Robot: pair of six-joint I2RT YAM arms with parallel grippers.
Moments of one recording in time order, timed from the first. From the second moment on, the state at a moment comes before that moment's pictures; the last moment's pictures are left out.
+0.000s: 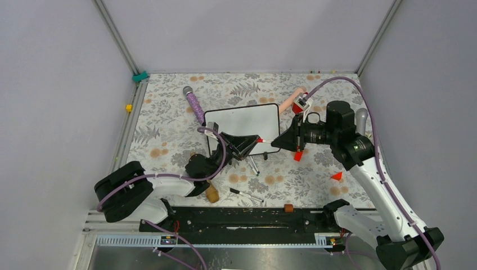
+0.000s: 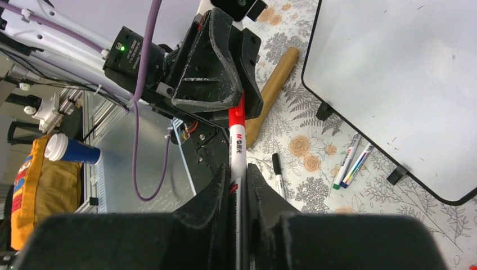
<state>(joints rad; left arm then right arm) -0.97 1.40 0.41 1.38 -0.12 -1.56 0.36 0.94 1.02 -0.48 -0.87 0.28</state>
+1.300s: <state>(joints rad) -0.84 1.04 0.60 -0.41 -0.27 -0.86 0.48 1.08 1.07 -0.73 -0.40 -0.06</state>
